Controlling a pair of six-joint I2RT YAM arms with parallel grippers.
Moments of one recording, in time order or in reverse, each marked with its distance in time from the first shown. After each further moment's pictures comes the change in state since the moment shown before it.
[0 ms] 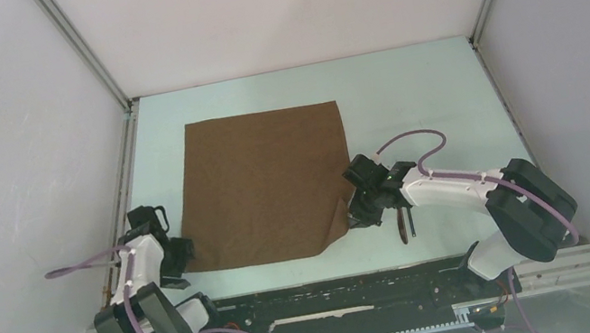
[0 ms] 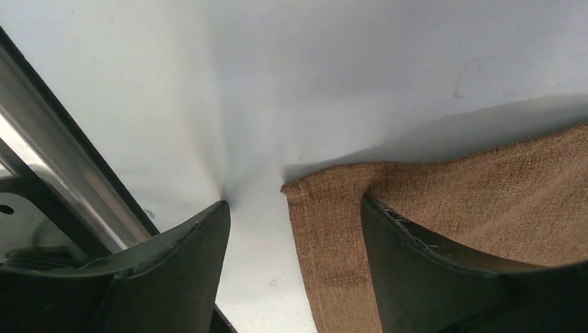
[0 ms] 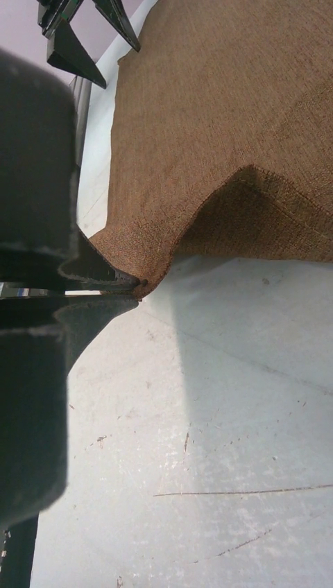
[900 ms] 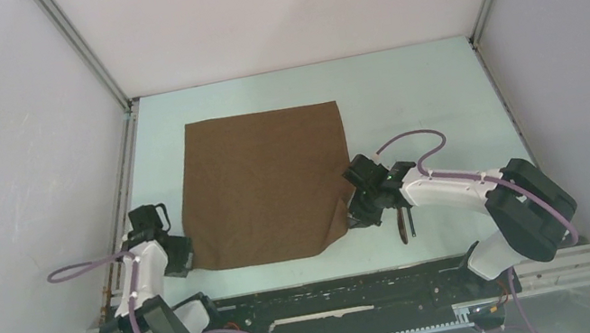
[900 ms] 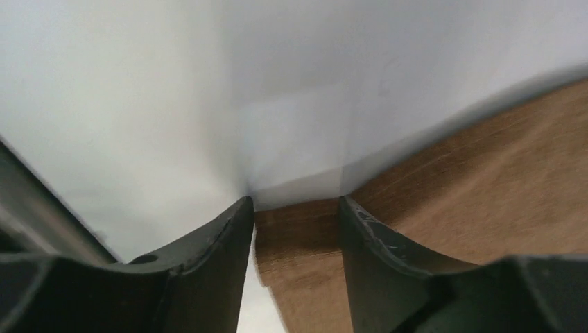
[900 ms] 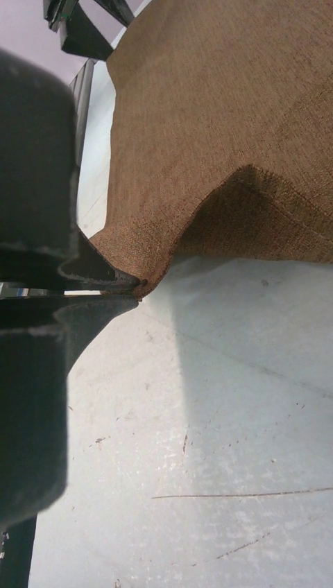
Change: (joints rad) left arm -0.012 -0.050 -0.033 0.154 0.016 0.006; right arm 0.002 0.001 0.000 0.002 0.000 0.000
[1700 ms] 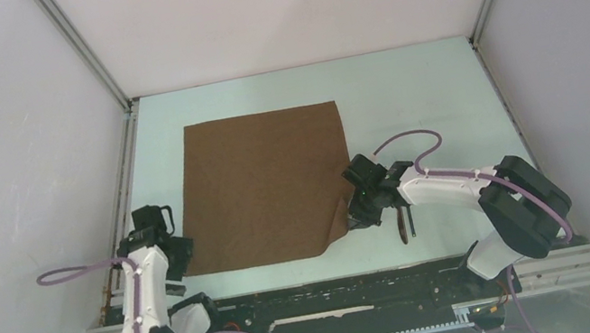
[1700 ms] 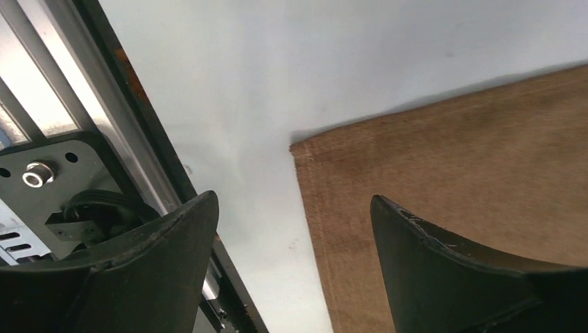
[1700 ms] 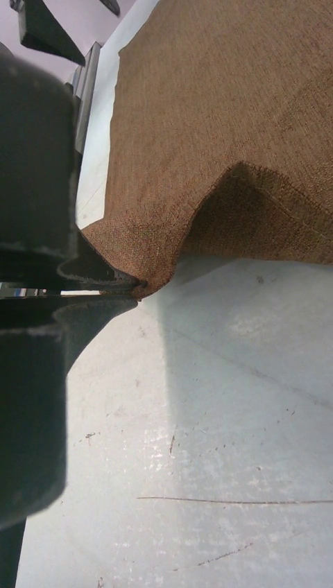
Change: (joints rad) left arm -0.086 -0.163 0.102 -0.361 -0.116 -0.085; right arm -0.015 0.031 0.000 0.018 -0.031 -0.048
